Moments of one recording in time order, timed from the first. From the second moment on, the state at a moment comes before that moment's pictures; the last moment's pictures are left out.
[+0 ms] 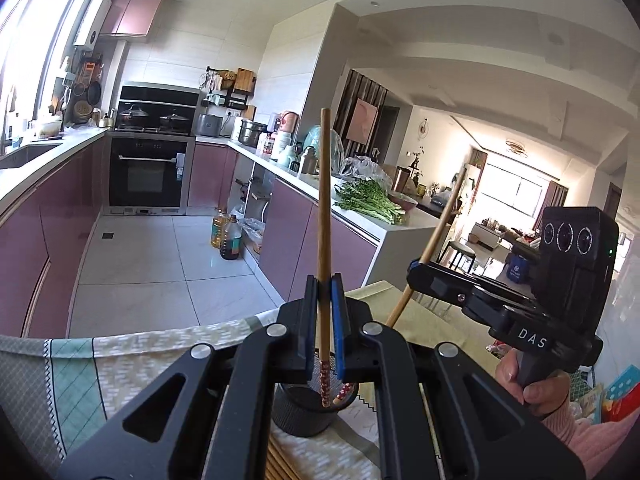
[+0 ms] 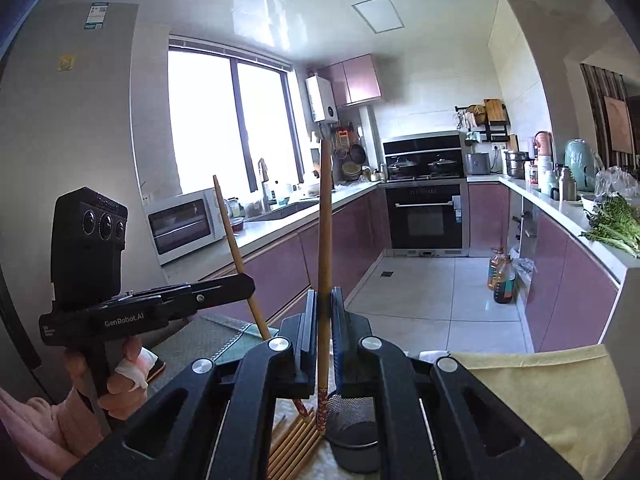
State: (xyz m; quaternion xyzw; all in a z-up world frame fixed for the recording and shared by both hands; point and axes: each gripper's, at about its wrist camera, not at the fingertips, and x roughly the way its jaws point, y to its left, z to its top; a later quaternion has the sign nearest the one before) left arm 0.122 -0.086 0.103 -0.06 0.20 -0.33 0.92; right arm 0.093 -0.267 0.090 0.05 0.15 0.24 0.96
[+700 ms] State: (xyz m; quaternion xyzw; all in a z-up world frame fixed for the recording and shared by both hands) left arm 0.177 -0.137 0.005 0.00 0.33 -0.33 0.89; right arm 0.166 -0.242 0.013 0.03 0.33 0.21 0.92
